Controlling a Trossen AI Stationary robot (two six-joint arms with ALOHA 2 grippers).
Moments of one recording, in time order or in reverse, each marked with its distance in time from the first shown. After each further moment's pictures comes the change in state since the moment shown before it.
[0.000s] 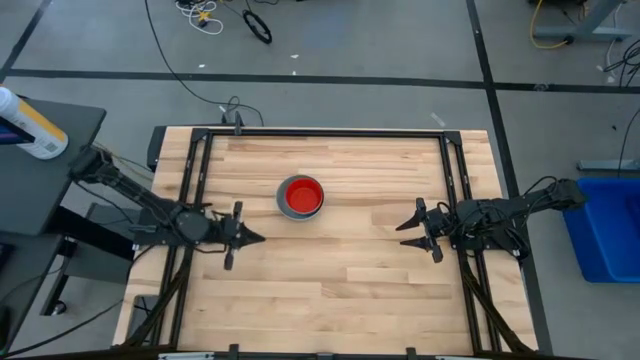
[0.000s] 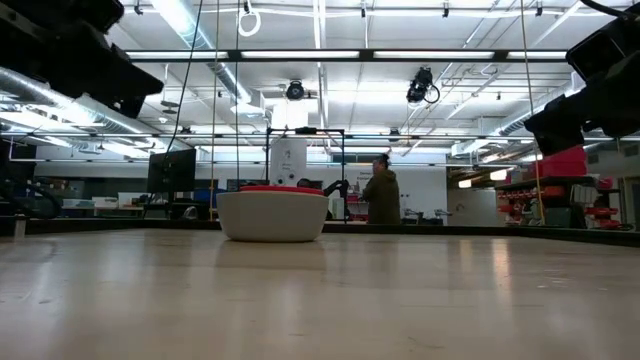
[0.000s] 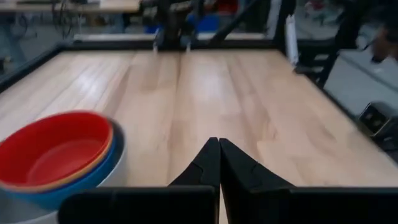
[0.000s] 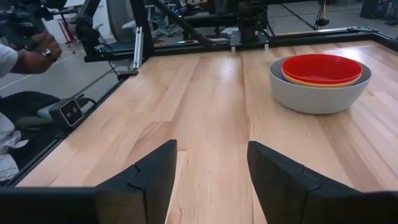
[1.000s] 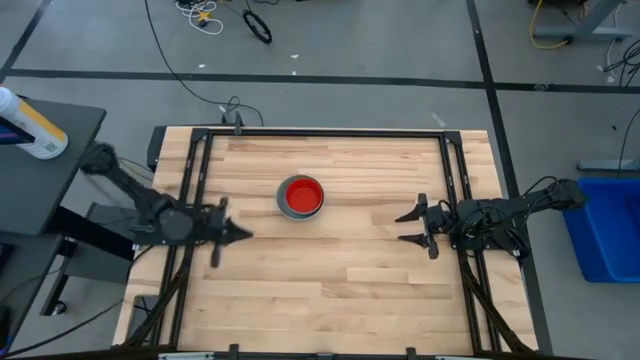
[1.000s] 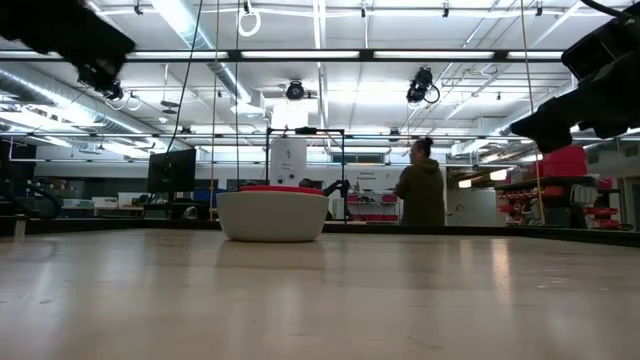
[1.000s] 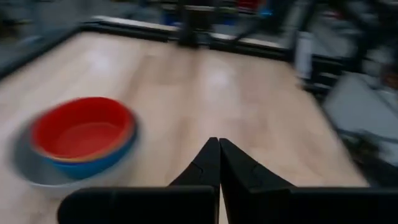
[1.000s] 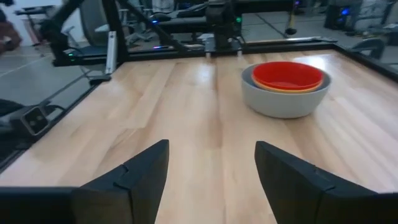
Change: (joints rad) left arm -0.073 -0.171 0.176 -0.442 -0.131 -0.219; right arm 0.000 0.000 0.000 0.010 0.115 -0.026
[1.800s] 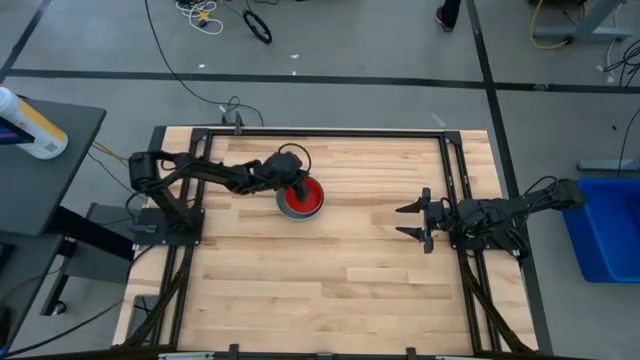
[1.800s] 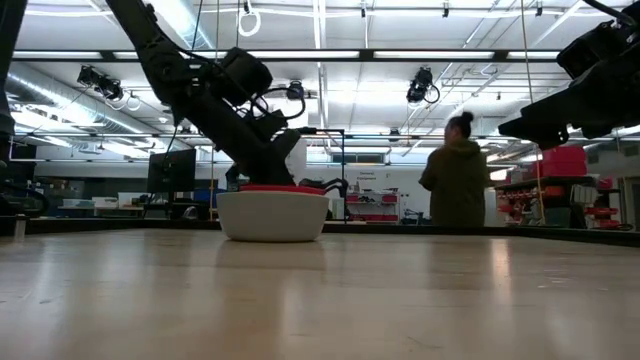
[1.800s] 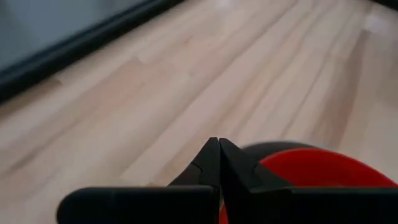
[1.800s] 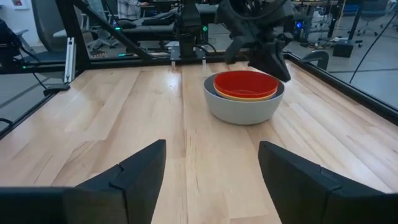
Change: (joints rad) left arm 0.905 1.109 0.359 0.501 0.366 0.086; right arm 0.000 0.000 0.000 0.018 0.147 -0.027
